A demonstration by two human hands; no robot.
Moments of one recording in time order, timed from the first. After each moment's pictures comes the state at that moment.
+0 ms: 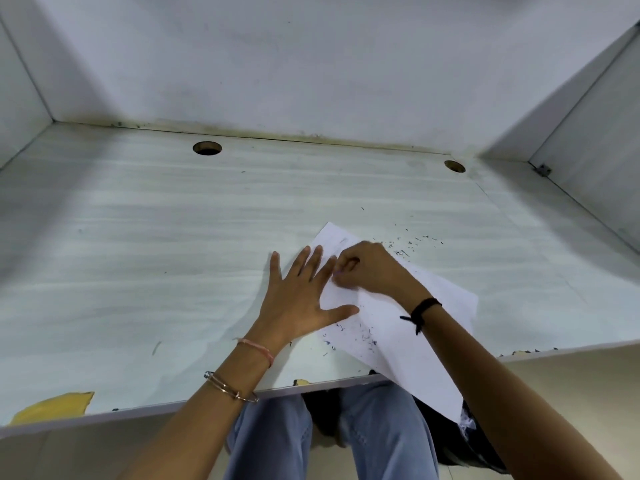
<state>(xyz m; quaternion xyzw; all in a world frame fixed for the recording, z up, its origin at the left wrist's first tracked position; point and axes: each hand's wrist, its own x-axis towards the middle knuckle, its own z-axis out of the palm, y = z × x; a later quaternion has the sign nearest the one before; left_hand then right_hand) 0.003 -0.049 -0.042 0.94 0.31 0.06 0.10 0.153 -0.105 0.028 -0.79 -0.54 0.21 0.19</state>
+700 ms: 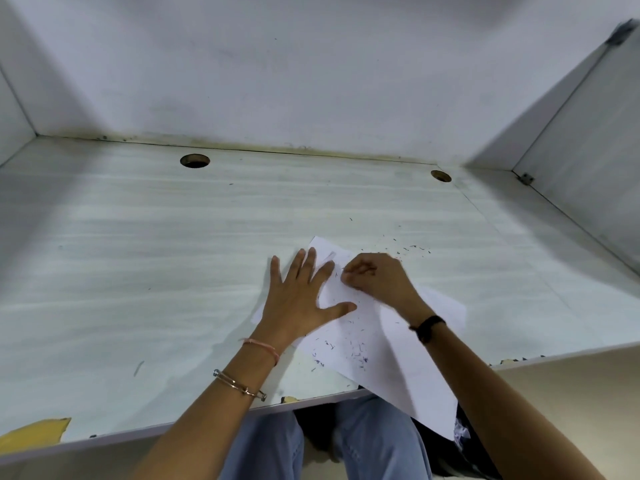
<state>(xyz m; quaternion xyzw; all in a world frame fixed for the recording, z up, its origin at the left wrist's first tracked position) 0.030 -0.041 -0.042 0.93 0.33 0.09 0.11 0.183 -0.124 0.017 -0.80 -0.46 0.21 0.33</state>
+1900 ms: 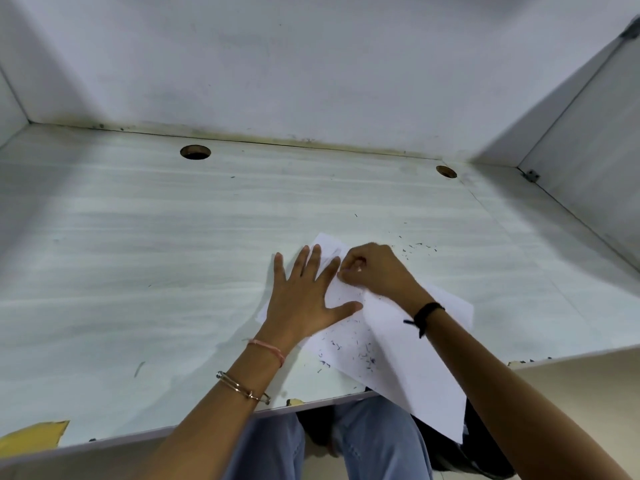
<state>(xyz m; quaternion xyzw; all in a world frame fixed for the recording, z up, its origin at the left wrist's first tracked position) 0.032 -0.040 -0.047 0.94 0.32 0.09 0.10 0.181 -0.102 0.026 -0.81 -0.53 0.16 0.20</state>
